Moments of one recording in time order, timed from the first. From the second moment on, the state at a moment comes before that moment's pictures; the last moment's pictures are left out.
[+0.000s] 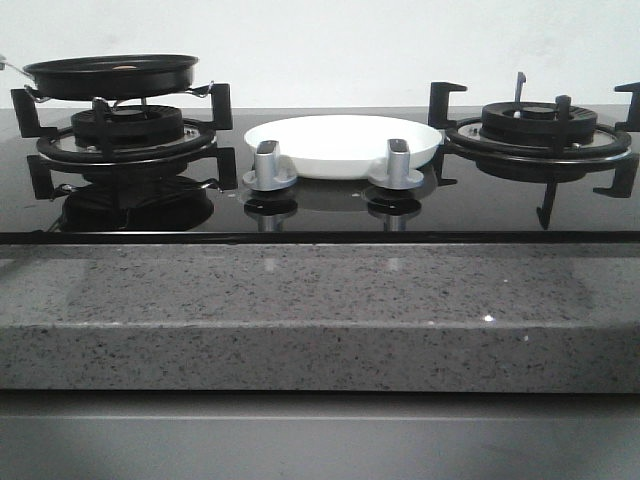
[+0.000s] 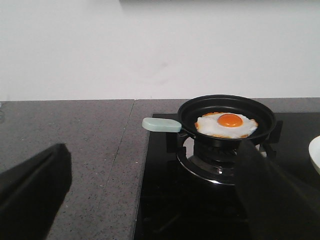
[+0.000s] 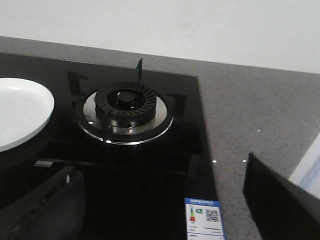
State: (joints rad) left arm -0.01 0.49 -0.54 0.01 0.21 0.02; right arm -0.02 0.59 -0.69 -0.02 0.45 0.00
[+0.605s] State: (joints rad) left arm -0.01 0.49 -0.54 0.01 0.21 0.02; right arm 0.20 1.37 -1.21 0.04 0.61 0.00
